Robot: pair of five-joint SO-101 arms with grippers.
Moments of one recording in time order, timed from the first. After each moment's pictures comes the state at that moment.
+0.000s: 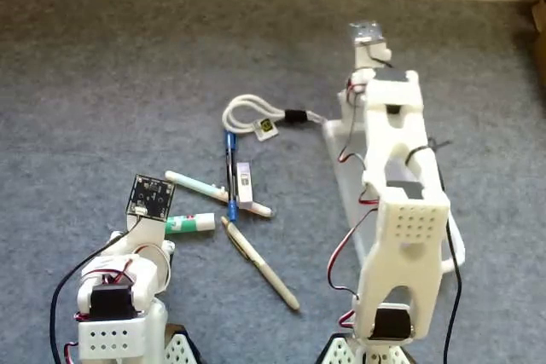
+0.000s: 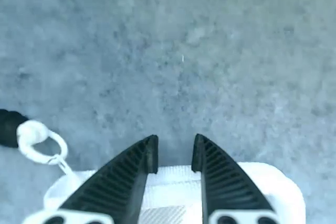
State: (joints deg) left arm -10.2 -103.8 96.0 75.5 -9.7; right arm 0.5 40.6 -27.9 64.4 15.6
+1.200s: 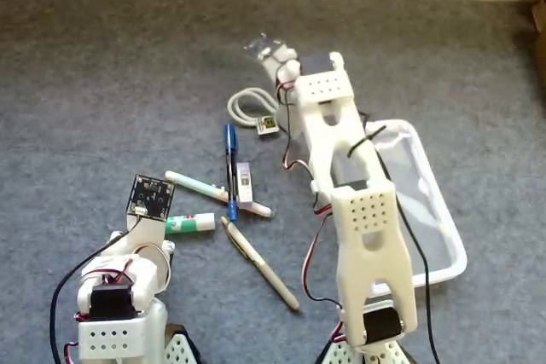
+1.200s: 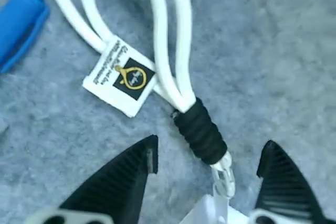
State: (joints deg) left arm -10.2 -103.8 96.0 75.5 -9.7; right arm -16.7 52.5 -50.2 82.9 35.4
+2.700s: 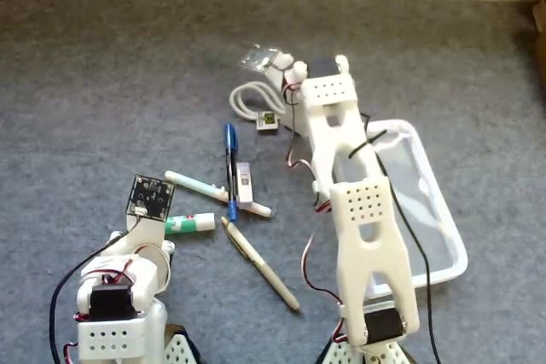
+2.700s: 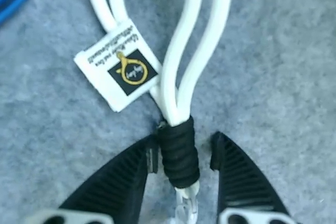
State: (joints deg) left arm -10.2 -103.8 96.0 75.5 -9.7; right arm -14.4 64.9 -66.5 86.5 49.9
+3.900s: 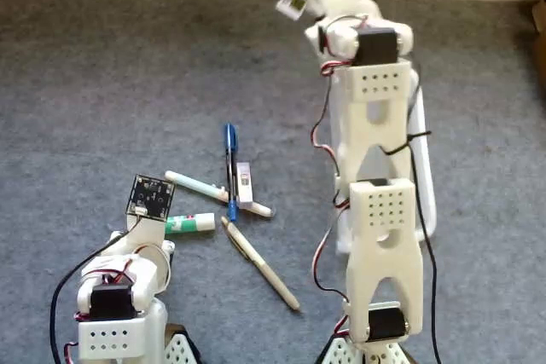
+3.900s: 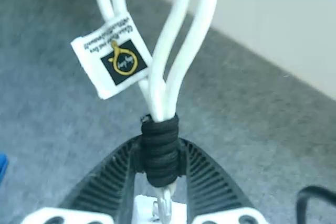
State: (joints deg) left arm -10.2 -103.8 96.0 75.5 -9.7; right arm -8.8 50.5 -93.6 89.2 22.4
